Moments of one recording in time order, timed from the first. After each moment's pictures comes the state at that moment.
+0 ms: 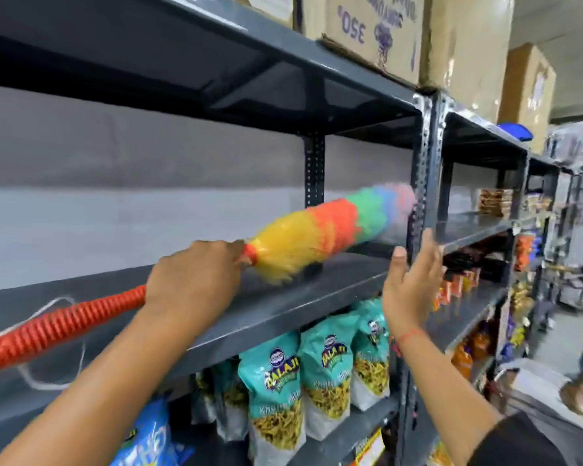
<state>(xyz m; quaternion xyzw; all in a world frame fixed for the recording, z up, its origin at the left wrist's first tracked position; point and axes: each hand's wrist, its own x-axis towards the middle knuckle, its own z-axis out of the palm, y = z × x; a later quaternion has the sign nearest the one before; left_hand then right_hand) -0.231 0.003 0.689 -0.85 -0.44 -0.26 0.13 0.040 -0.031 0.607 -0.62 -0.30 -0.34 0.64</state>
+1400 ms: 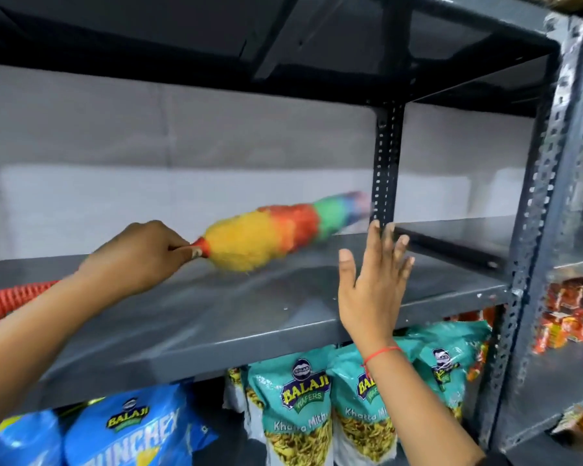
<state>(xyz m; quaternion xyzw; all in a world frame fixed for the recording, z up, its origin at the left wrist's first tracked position) -0.241 0.089 0.684 -0.77 -0.58 -0.28 0.04 0.027 0.080 0.588 -0.60 -0.49 -0.28 0.57</state>
